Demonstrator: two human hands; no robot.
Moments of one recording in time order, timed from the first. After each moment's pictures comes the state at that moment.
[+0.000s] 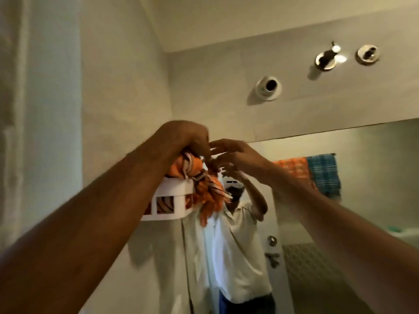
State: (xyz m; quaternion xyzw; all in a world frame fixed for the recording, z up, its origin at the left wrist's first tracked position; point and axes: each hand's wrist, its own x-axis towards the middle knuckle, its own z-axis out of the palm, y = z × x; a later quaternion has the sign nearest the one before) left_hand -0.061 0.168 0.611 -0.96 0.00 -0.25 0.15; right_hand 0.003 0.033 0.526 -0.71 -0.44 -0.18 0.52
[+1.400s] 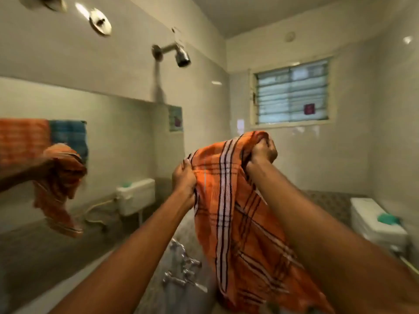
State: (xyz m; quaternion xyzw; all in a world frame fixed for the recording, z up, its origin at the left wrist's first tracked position) left_hand -0.114 -0.346 0.331 -0.54 0.28 0.12 -0.78; right_hand -0.234 -0.444 0.386 -0.25 0.24 -0.70 0.63
